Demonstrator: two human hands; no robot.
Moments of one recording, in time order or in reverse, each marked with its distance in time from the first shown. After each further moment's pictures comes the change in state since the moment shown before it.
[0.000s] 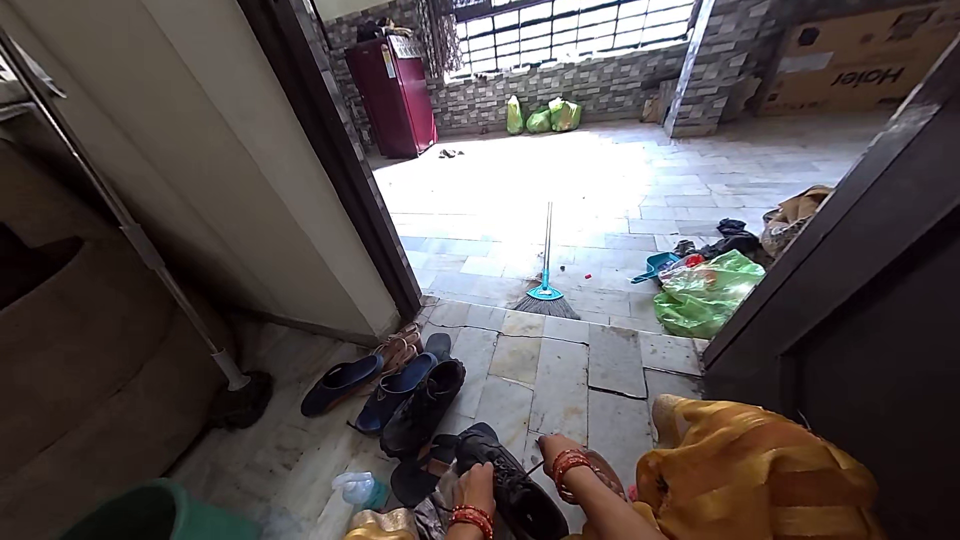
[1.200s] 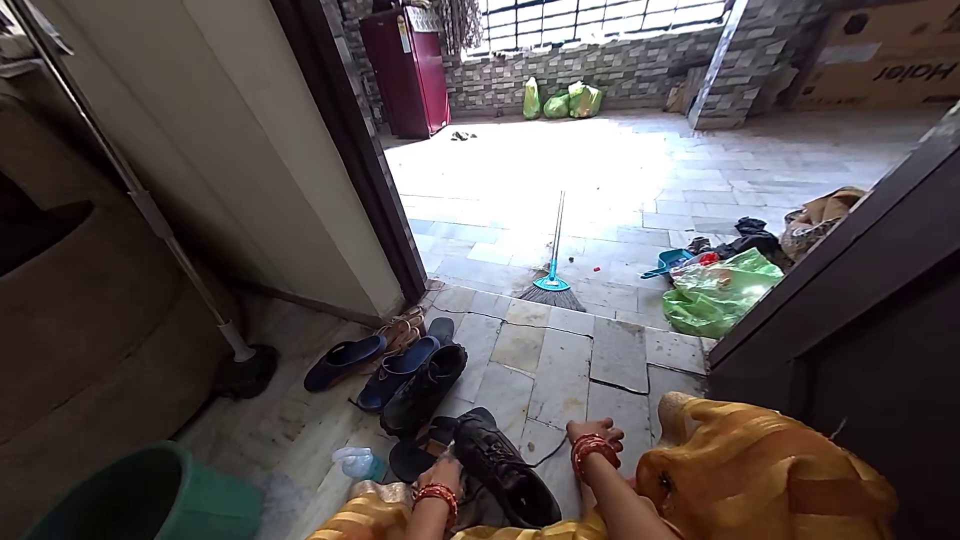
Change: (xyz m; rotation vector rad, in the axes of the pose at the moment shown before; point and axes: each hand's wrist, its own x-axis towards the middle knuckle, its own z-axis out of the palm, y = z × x) left_hand 0.008 -0.051 0.001 -0.007 -0.187 -0.113; right_hand 0.001 0.026 -0.011 0.738 0.385 0.656
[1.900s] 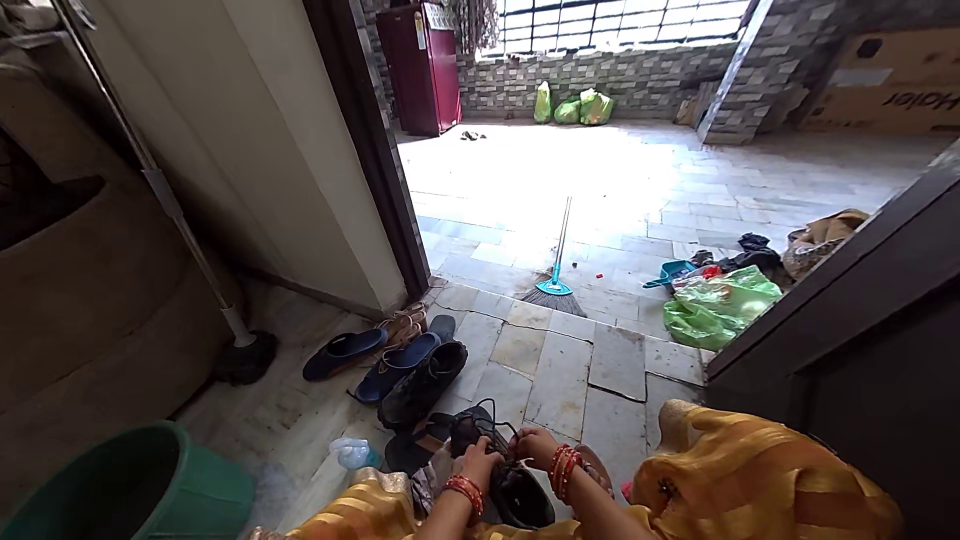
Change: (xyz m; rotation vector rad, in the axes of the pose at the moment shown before) left_hand -0.006 0.044 0.000 -0.036 0.098 0.359; right_hand -0.048 -0.005 0.026 0.265 -0.773 -0.366
